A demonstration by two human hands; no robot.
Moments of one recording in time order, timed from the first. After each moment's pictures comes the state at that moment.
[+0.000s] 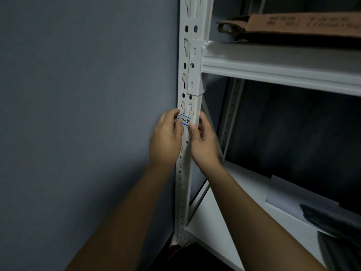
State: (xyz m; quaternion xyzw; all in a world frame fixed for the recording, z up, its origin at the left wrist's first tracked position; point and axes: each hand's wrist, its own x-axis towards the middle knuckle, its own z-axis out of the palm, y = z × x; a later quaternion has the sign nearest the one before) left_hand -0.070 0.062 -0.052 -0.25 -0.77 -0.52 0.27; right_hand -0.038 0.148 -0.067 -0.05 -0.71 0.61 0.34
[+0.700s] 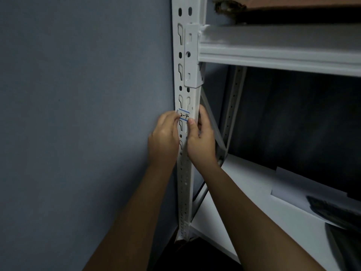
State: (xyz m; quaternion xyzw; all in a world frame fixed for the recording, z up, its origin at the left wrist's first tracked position) left_hand -0.073 0.063 -0.069 -0.27 -0.77 -0.47 0.33; right_hand -0.055 0.142 -0.086 -0.10 -0.72 0.58 0.37
